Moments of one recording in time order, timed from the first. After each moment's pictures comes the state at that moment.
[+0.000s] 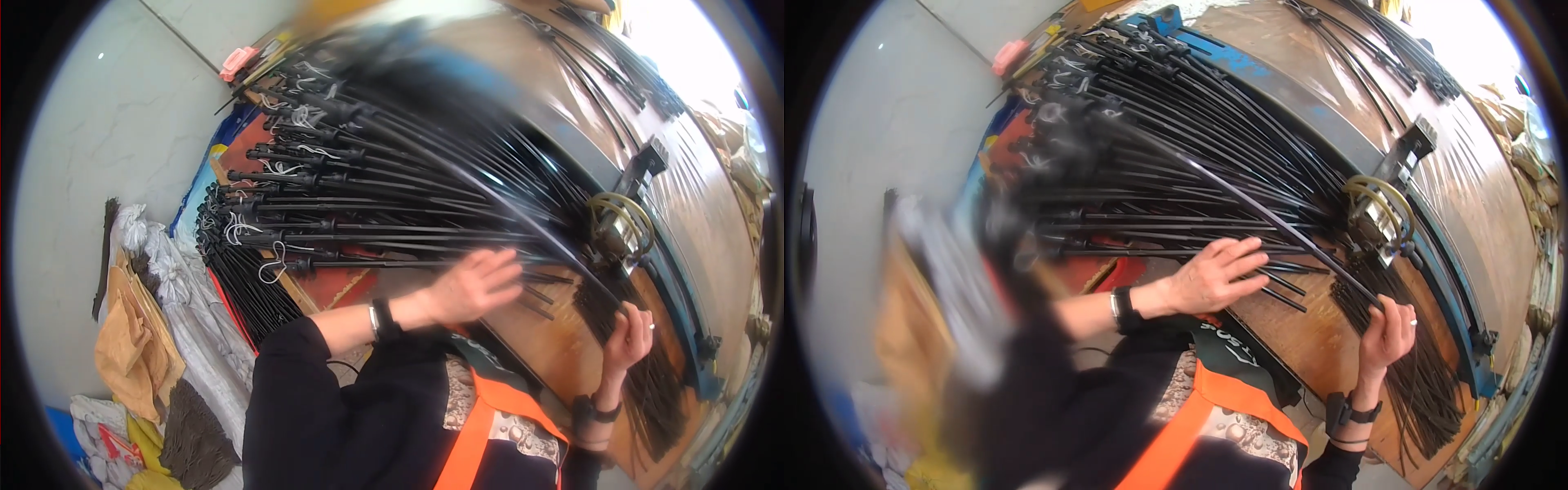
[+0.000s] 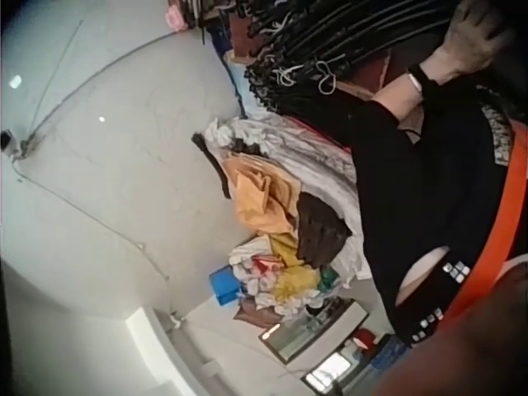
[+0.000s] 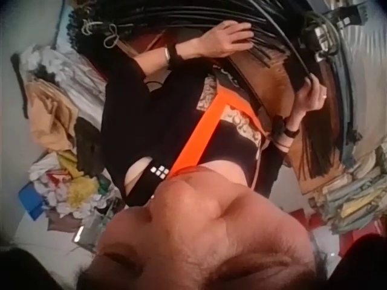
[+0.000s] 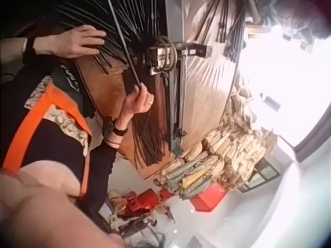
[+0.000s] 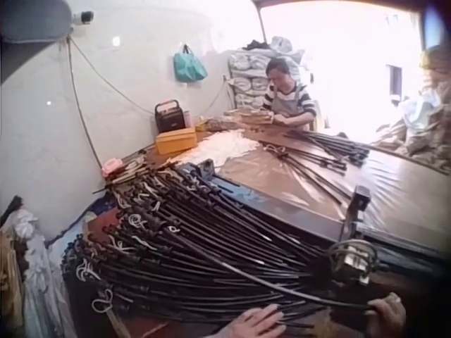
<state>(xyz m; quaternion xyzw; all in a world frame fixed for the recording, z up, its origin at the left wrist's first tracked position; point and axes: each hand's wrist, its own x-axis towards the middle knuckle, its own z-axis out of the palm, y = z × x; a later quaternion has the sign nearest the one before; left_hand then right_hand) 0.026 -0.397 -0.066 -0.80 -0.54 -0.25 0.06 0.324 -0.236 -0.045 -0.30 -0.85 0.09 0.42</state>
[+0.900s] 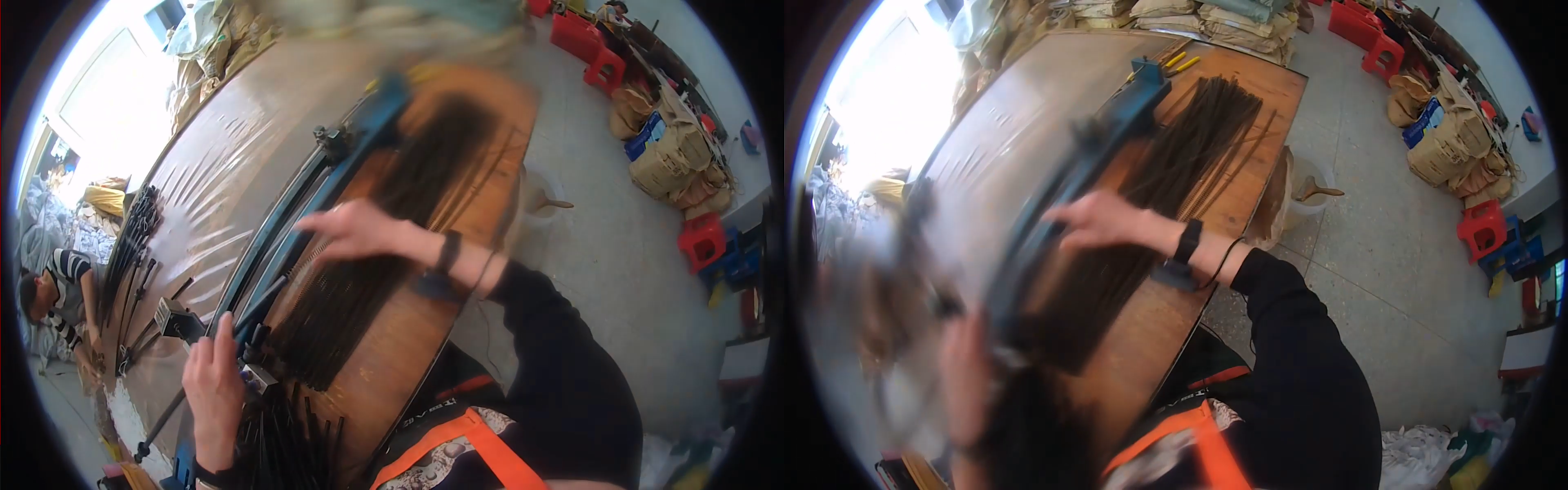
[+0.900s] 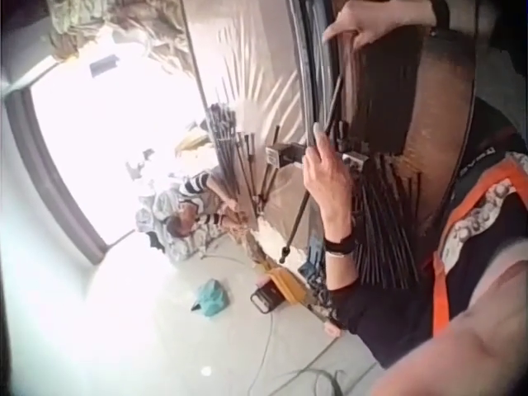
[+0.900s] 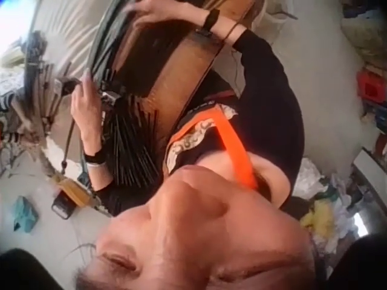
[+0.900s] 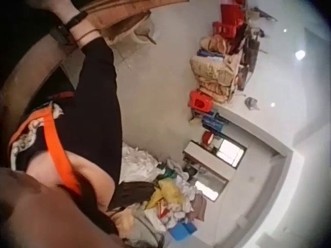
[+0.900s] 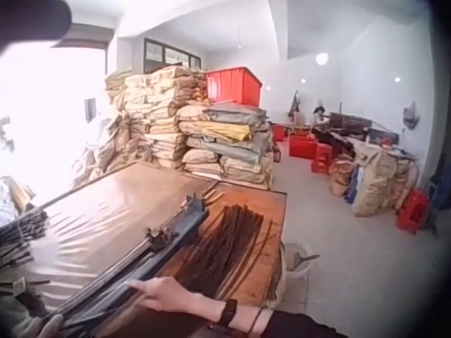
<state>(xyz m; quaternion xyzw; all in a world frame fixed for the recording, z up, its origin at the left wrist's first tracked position) 0.304 -0.022 0.077 -0.94 -0.30 -0.12 0.09 0.668 -0.024 -0.052 -0.53 -0.76 -0.03 0.37</state>
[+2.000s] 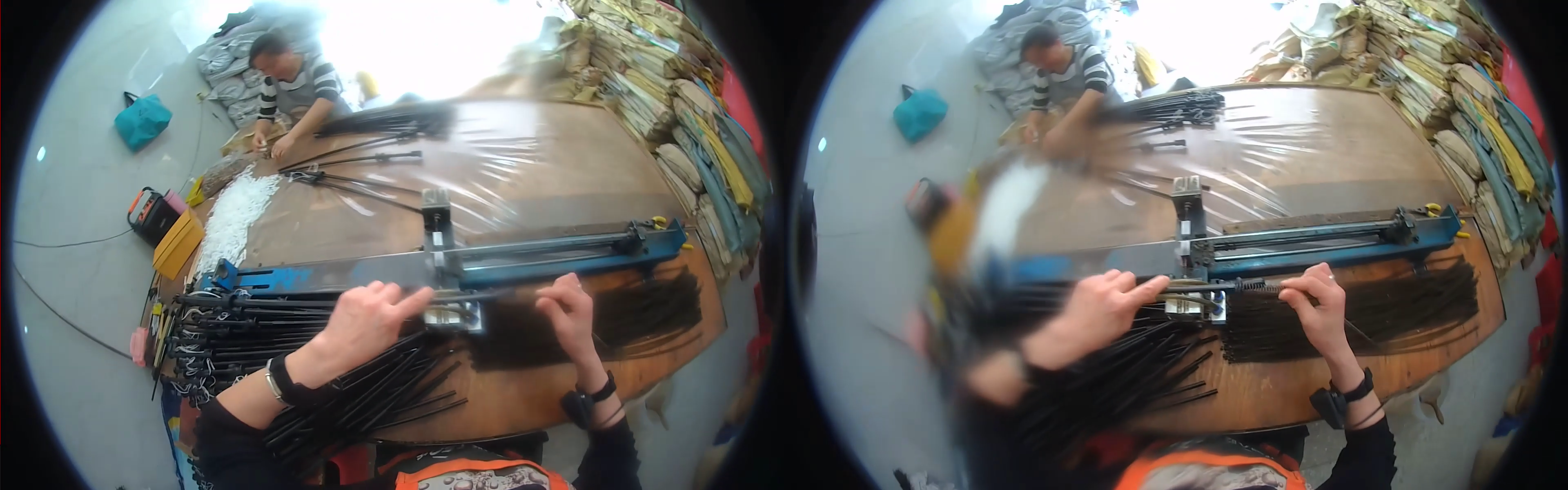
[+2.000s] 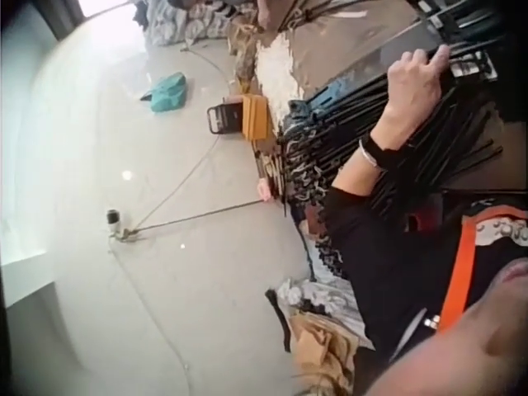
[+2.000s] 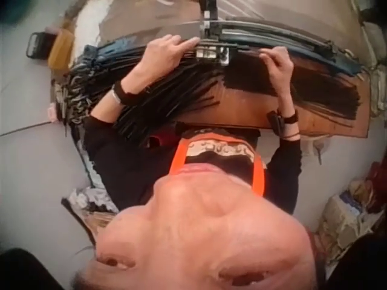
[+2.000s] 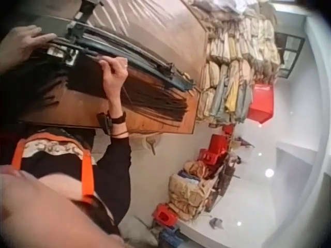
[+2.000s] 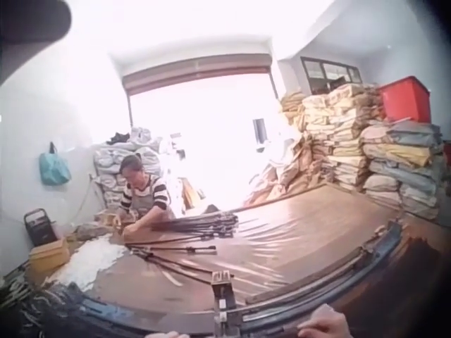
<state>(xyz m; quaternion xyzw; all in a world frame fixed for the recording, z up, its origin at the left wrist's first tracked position) 0.065 -0.118 0.113 -0.90 -0.40 -0.13 0.12 0.395 -0.091 0.035 -0.36 -0.75 0.12 0.54</state>
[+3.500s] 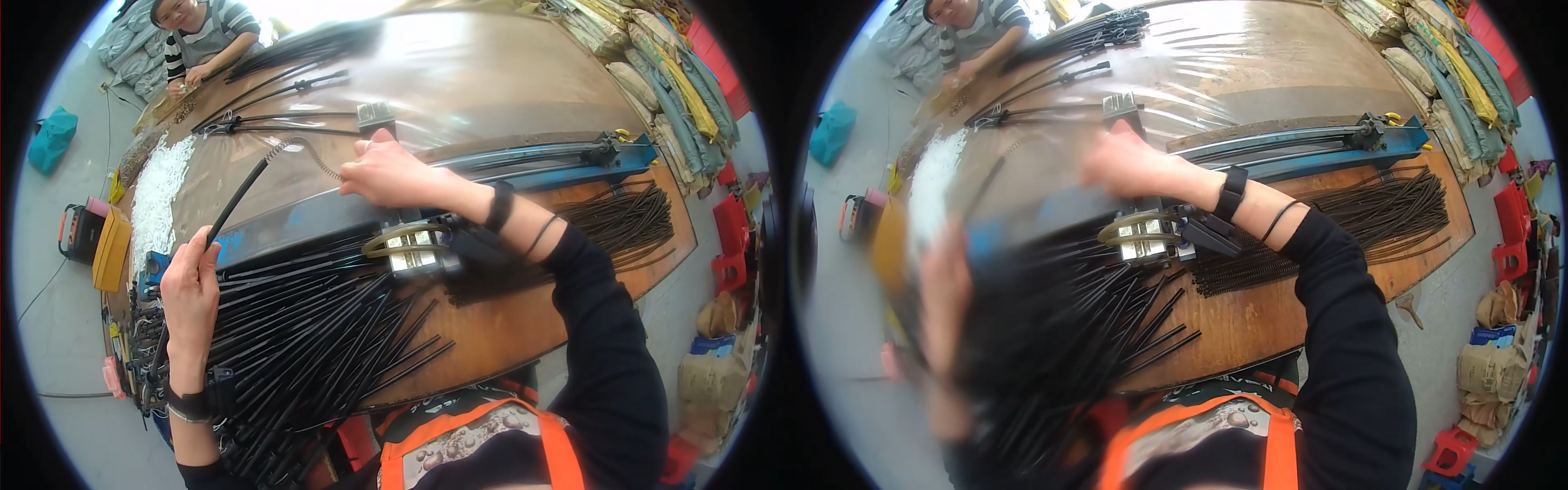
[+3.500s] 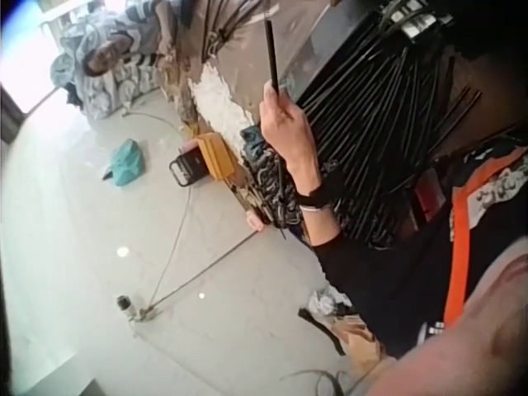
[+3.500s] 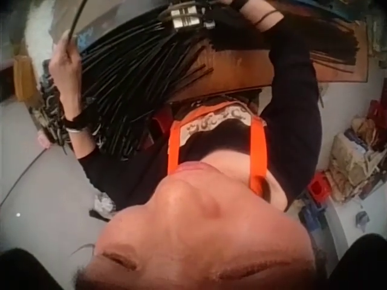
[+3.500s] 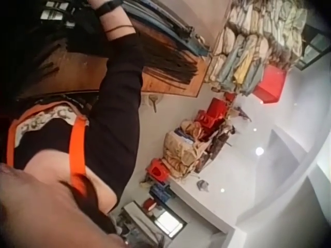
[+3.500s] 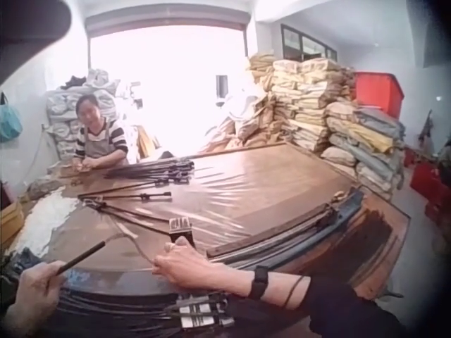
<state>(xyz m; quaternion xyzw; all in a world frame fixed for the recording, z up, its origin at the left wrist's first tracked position) -0.090 -0.085 0.079 -0.77 -0.58 -0.25 0.10 0.214 0.071 0.006 -0.27 -0.92 0.05 0.28</state>
